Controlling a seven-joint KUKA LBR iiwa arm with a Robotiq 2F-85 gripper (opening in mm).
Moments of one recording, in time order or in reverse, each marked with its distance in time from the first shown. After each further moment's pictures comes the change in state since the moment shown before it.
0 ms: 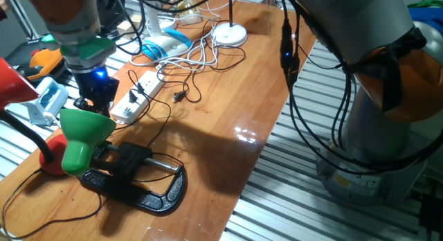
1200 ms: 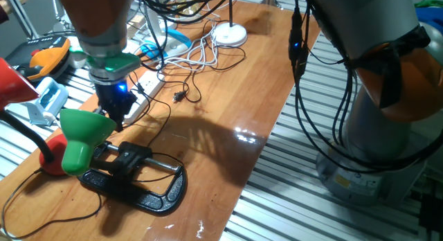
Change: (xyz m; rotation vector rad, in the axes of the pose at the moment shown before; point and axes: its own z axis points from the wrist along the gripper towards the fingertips) arm 0.041 -0.004 0.037 -0.101 -0.007 0.049
